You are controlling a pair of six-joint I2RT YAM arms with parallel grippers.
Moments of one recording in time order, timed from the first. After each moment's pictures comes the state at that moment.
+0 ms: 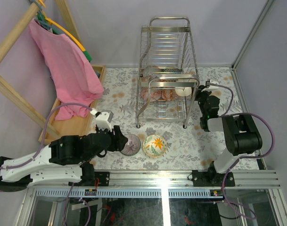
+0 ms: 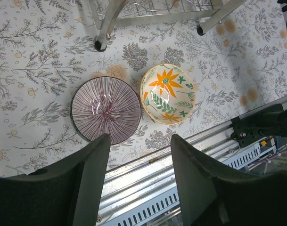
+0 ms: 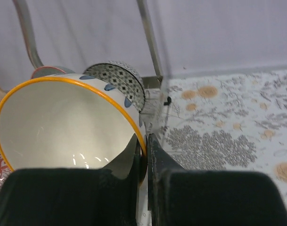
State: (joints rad) left arm -1.31 0.75 1.00 -0.96 -0.59 -0.90; right arm 0.12 1.66 0.58 1.14 -0.05 0.24
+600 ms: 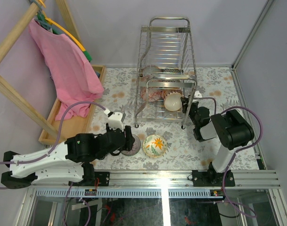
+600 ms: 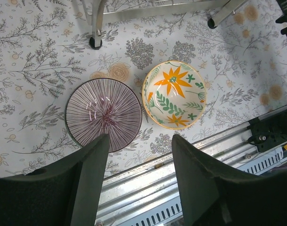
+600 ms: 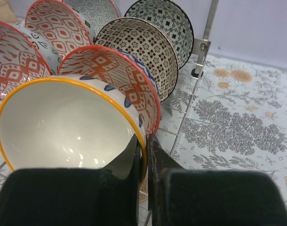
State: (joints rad) left arm -1.31 0.87 0.99 -0.90 -0.59 -0.88; right arm 0.28 1.79 0.42 1.39 -0.07 -0.01
